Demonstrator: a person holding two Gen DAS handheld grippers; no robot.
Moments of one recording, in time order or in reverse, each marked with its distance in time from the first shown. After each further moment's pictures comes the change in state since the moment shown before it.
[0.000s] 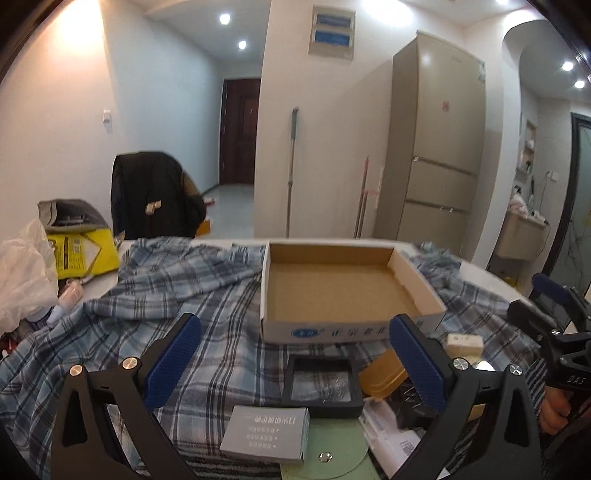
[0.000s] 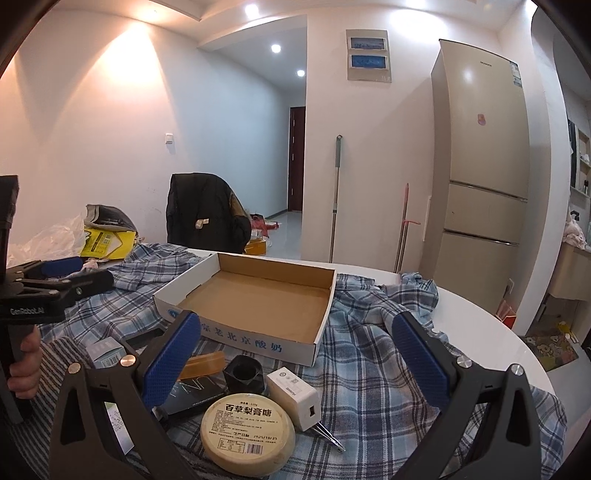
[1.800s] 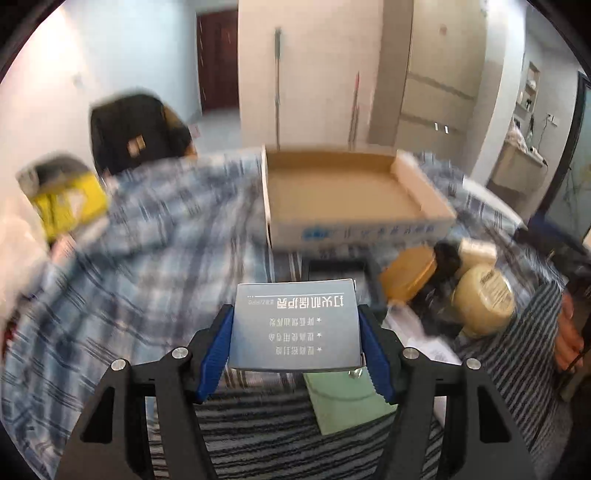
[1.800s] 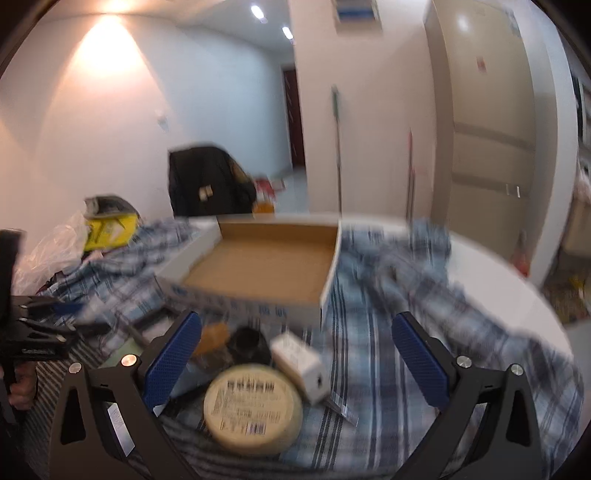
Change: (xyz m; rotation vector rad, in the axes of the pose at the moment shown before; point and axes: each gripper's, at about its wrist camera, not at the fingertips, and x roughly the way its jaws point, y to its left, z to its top) left arm 0.010 0.012 -0.024 0.085 0.287 -0.021; right arm 0.023 -0.016 -0.005 0.125 0.244 0.060
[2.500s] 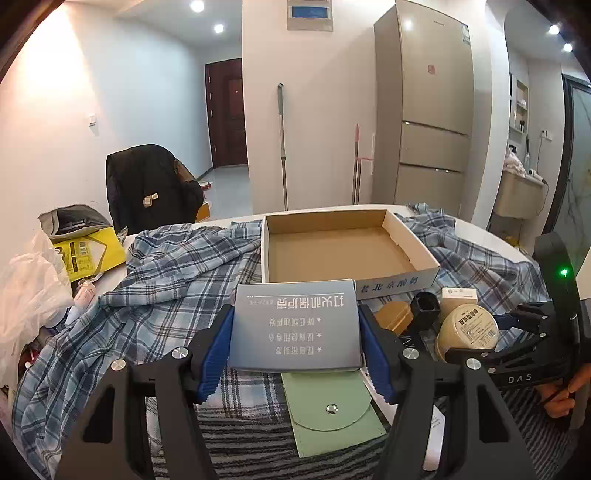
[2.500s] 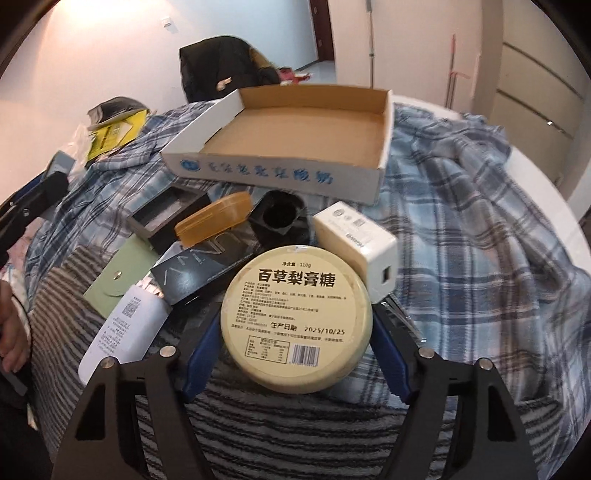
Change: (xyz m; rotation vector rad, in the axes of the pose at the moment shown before) left arm -0.034 -0.022 0.008 0.019 -0.191 0.038; right arm 0.050 0.017 -0.037 -0.060 0.393 0.082
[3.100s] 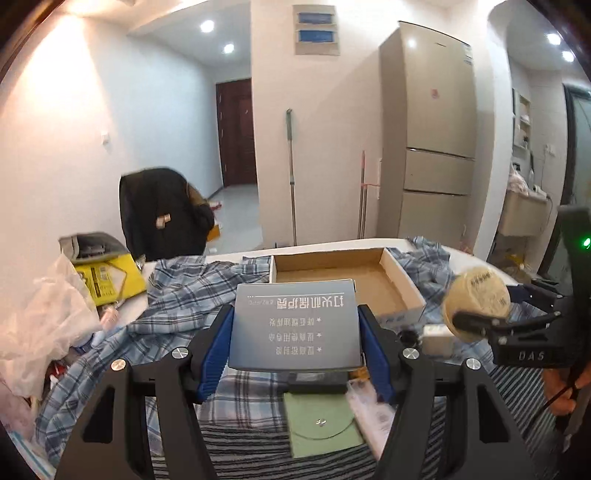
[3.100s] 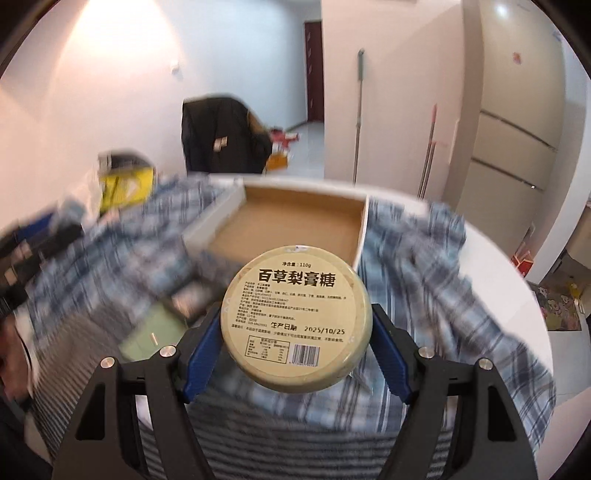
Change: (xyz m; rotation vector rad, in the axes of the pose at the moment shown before) left arm -0.052 -0.008 0.043 -0.028 -0.064 0.018; right arm -0.095 0.023 0.045 -0.023 -0.266 -0.071
